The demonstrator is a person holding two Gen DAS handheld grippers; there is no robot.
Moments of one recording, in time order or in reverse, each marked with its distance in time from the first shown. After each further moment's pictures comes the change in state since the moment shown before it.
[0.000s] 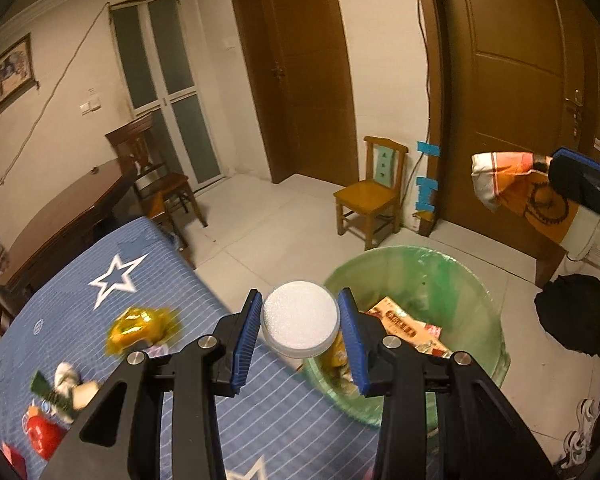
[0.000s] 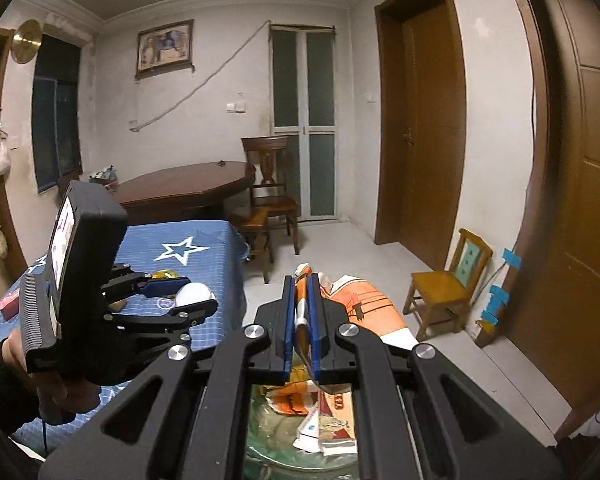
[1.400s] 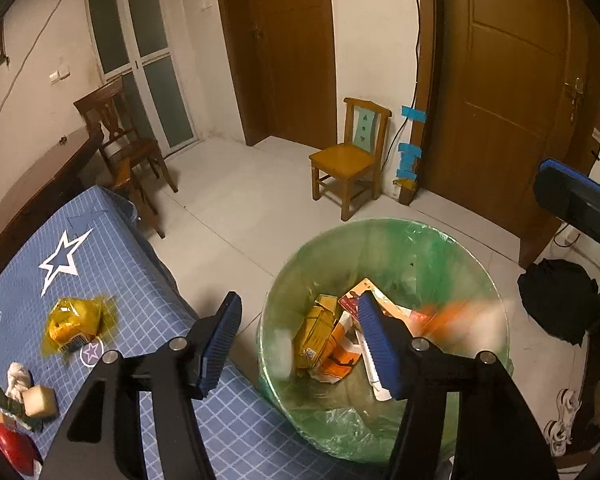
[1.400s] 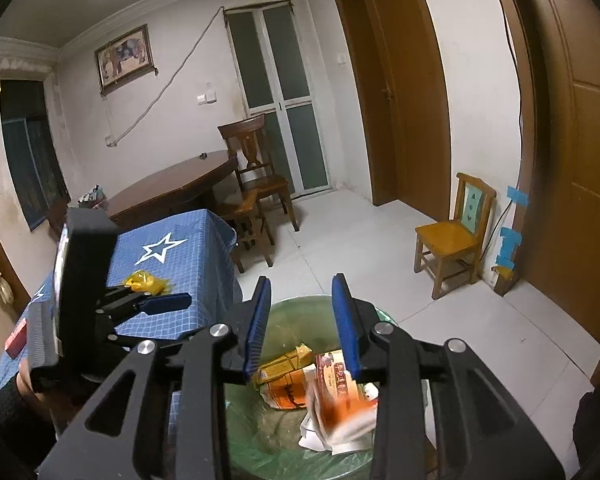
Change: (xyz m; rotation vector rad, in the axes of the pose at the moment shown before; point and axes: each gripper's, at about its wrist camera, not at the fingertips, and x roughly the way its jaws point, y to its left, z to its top) left arm 0.083 -0.009 -0.007 -0.007 0.139 -0.098; right arm 0.050 -0.057 -0.026 0.195 0.088 0.027
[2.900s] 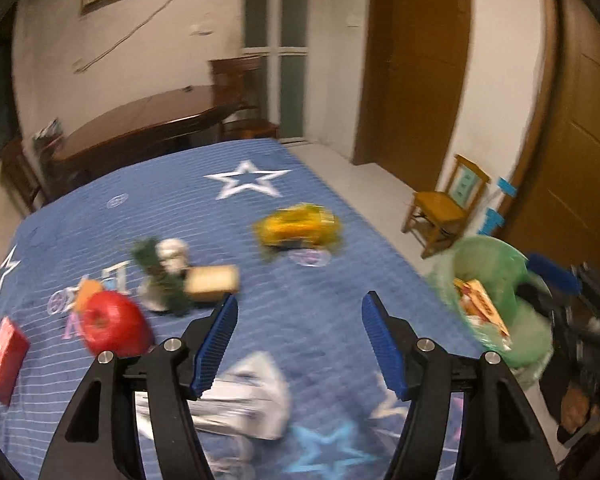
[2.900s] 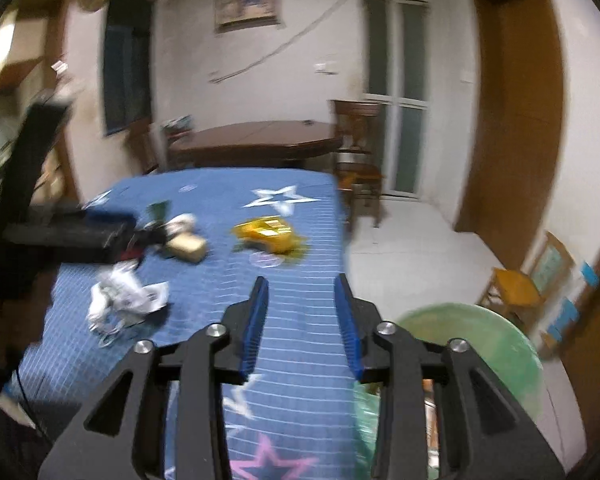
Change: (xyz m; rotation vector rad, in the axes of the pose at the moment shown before) left arm -0.162 0.191 -0.129 -0.405 -0.076 0.244; right arm 0.017 0.176 -0.044 -0.394 0.066 0.272
